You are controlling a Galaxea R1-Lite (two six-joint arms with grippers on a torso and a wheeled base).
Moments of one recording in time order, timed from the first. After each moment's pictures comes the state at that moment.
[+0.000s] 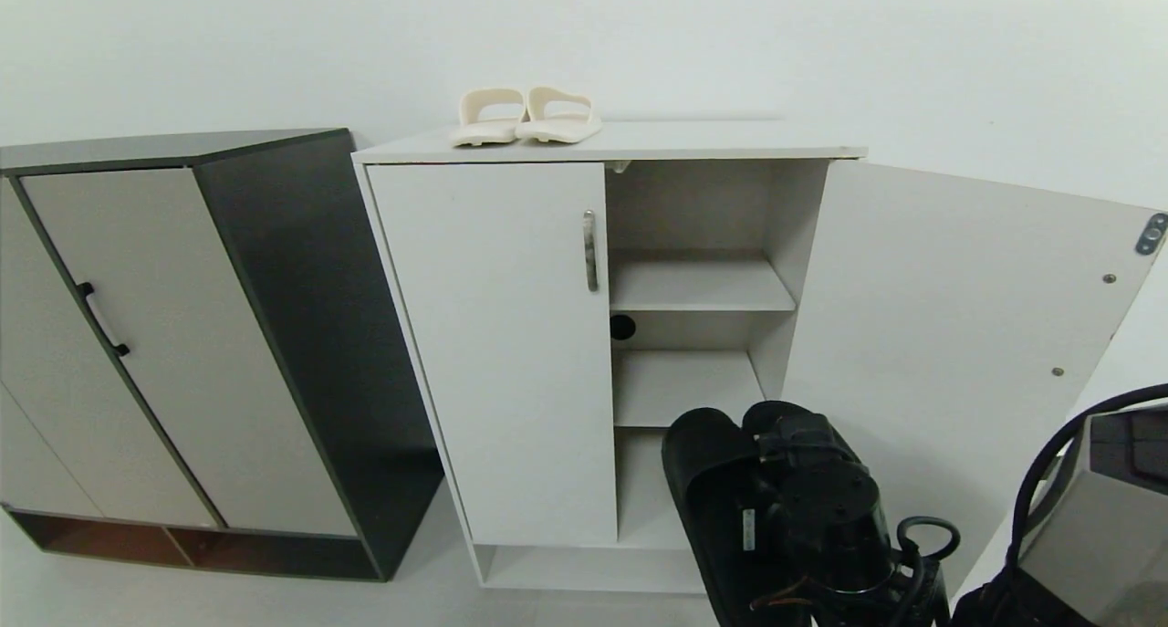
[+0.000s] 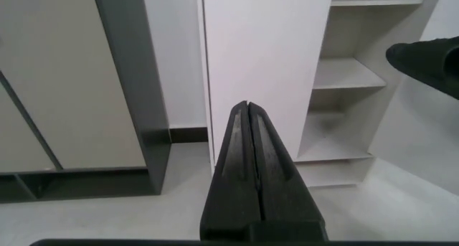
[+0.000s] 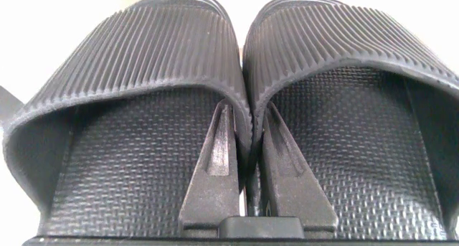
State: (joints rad) left arm 0.00 0.00 0.00 0.00 -0.04 0.01; right arm 0.82 2.05 -0.52 -1.16 -0.72 0.25
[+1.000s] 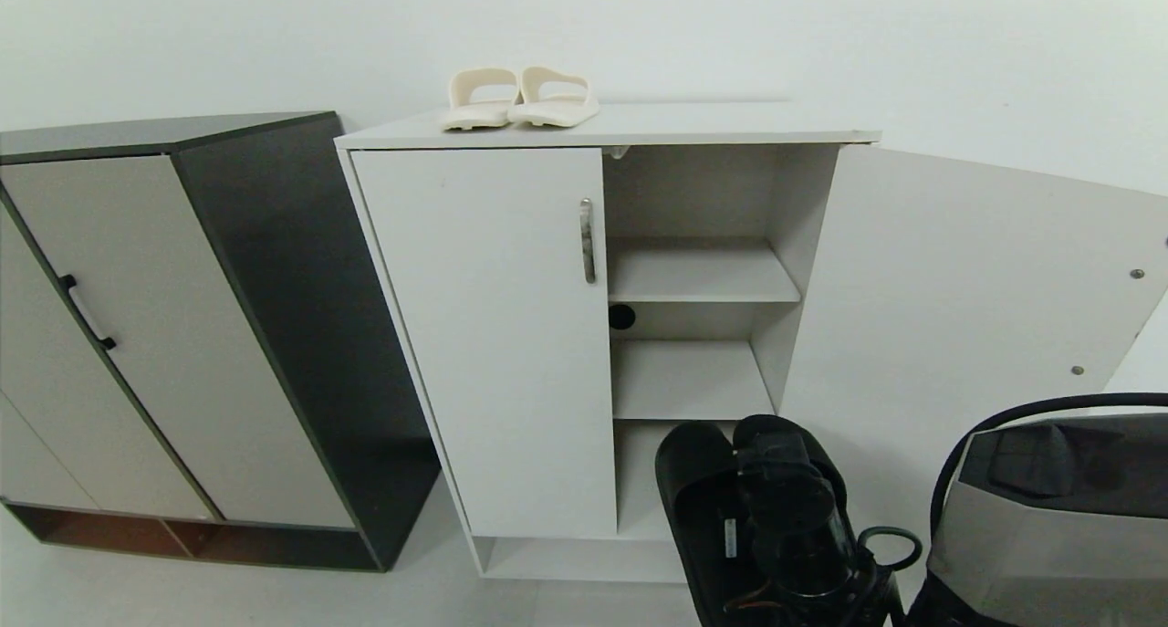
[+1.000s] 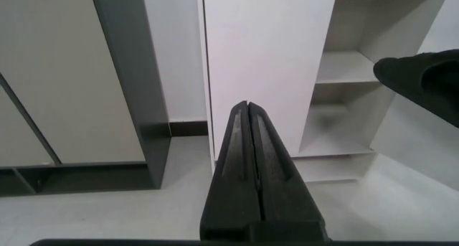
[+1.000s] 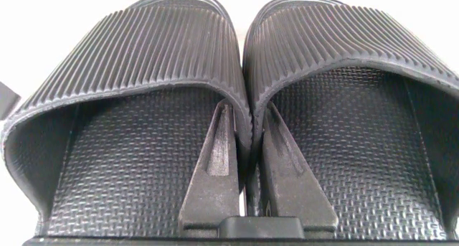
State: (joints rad) left arm 0.00 0.00 0.00 0.00 -0.04 0.01; right arm 0.82 2.19 -0.56 -1.24 -0.73 0.25
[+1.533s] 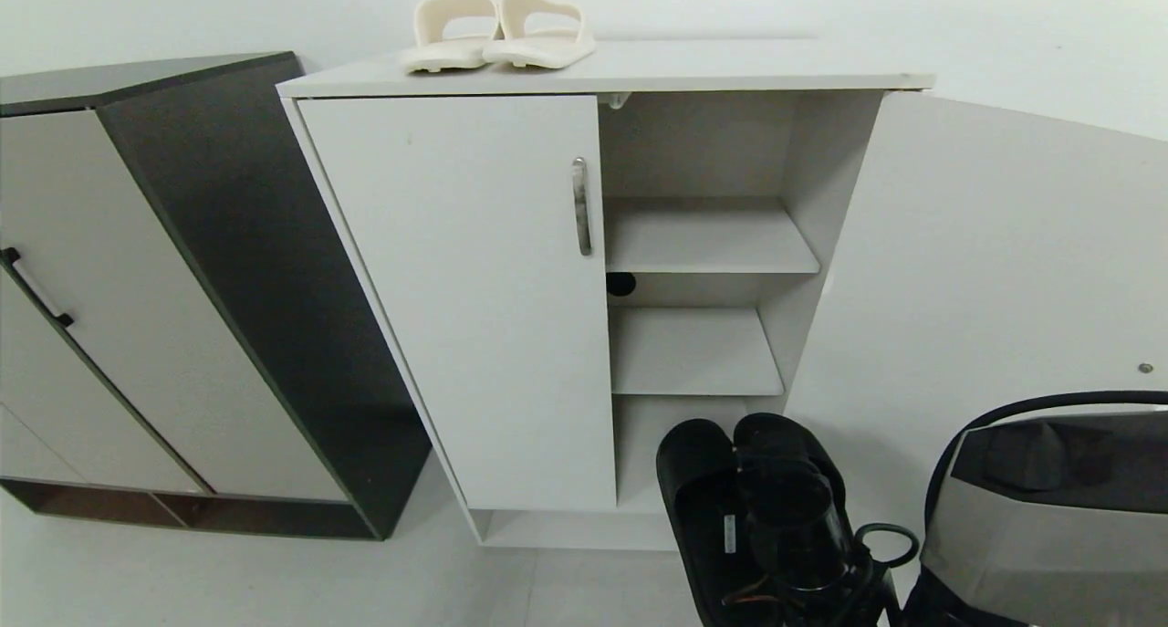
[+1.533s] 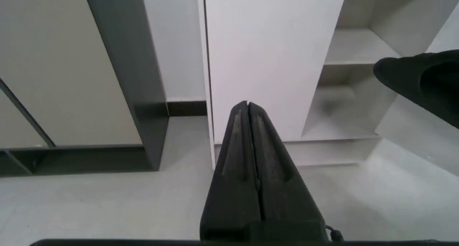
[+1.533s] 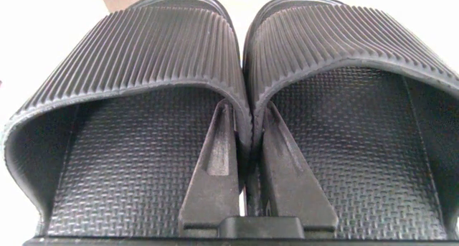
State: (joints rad) left arm 0.00 0.00 0.00 0.00 -0.04 0.00; right arm 0.82 2.20 -0.57 -1.24 -0.73 0.25
